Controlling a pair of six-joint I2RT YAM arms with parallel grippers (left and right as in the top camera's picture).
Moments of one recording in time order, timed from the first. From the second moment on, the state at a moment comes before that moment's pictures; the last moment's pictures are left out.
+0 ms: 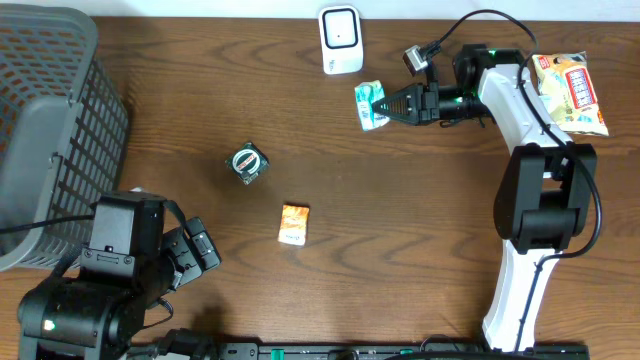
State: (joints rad) left arm -0.19 0.89 1.30 -1.56 -0.09 -0.64; right arm 0.06 2.24 1.85 -1.34 -1.53 -0.53
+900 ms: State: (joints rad) left arm -0.19 0.89 1.30 -1.56 -0.09 -0.64; right arm 0.40 2.24 1.85 -0.80 0.04 -0.02
